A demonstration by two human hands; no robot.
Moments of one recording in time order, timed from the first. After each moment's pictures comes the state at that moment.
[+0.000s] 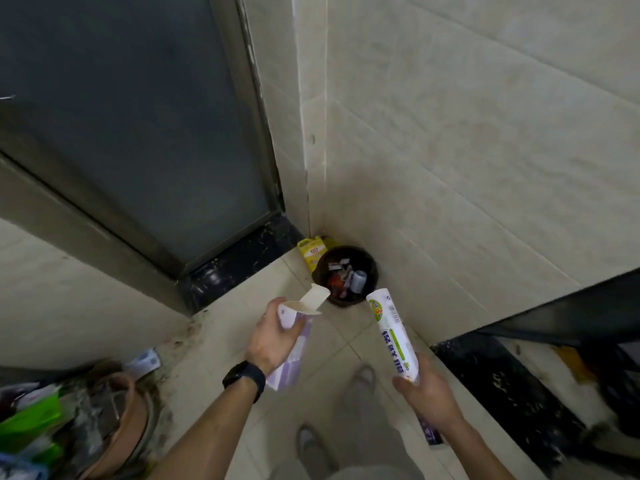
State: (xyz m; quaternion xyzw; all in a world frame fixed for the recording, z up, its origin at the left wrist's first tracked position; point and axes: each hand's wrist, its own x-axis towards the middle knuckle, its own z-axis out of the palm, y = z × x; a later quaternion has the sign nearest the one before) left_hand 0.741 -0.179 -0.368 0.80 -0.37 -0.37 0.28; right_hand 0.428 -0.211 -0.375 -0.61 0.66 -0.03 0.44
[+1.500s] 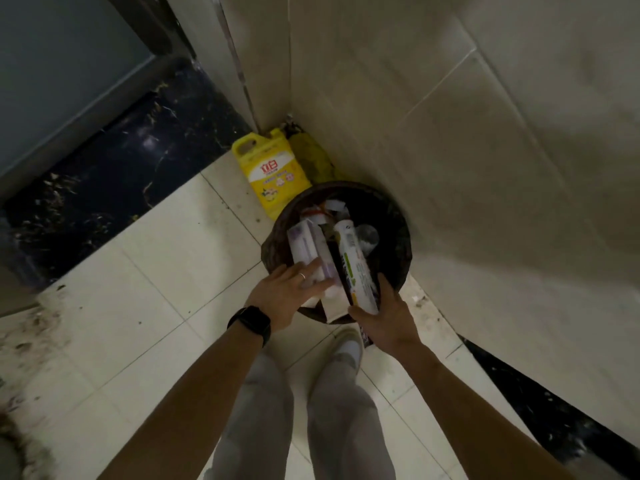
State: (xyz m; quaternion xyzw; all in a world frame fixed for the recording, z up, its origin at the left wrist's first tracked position) left_hand 0.796 -0.518 -0.898 0.54 -0.75 -0.36 -0.13; right_hand 0.571 -0.555 -0.868 -0.54 0.67 0.15 0.48
